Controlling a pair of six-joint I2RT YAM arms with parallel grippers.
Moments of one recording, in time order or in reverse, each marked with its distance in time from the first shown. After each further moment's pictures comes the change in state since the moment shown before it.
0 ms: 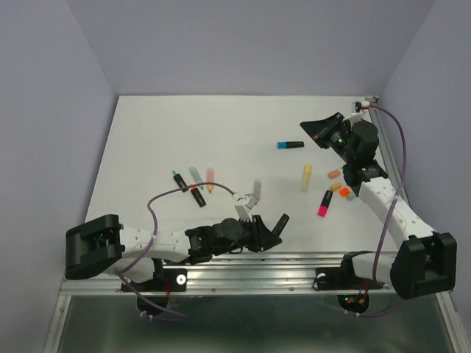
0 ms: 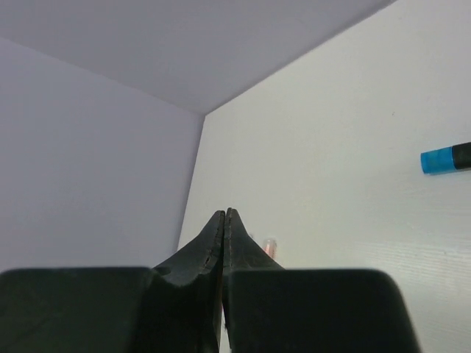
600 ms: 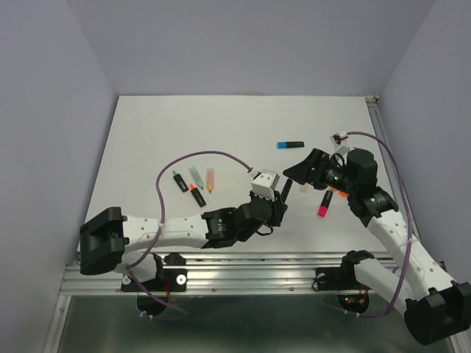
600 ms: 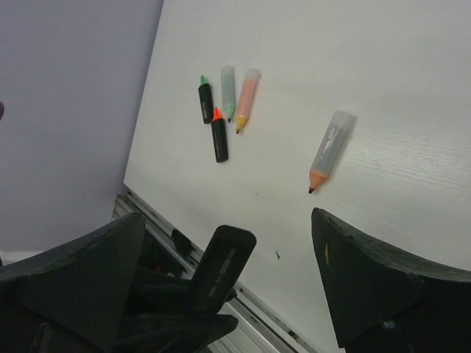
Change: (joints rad) left arm 0.005 0.108 0.420 -0.377 -0.378 0.386; right arm 0.092 -0.322 -0.142 -0.458 -0.216 -0.271
